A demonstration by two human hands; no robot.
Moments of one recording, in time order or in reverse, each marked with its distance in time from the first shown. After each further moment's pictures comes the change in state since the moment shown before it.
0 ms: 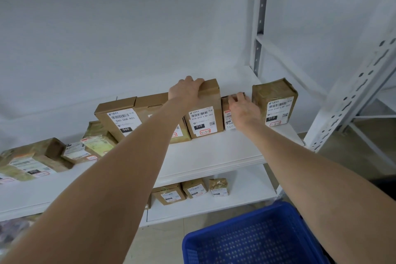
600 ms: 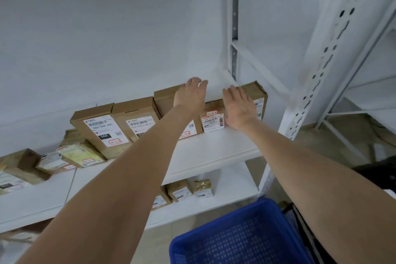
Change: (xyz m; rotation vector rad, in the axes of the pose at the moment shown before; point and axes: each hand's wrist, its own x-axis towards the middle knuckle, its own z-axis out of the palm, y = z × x) left_hand -0.009 0.069 0.002 -0.022 0.152 0.193; right_hand -0.017 0.055 -0.013 0.059 0.097 0.009
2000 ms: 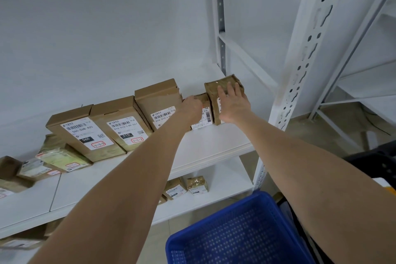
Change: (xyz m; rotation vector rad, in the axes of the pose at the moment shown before) left_hand 0.022 0.033 0.056 -0.049 -0.357 -0.066; right_hand 0.013 0.025 0.009 0.039 -0.225 0.115
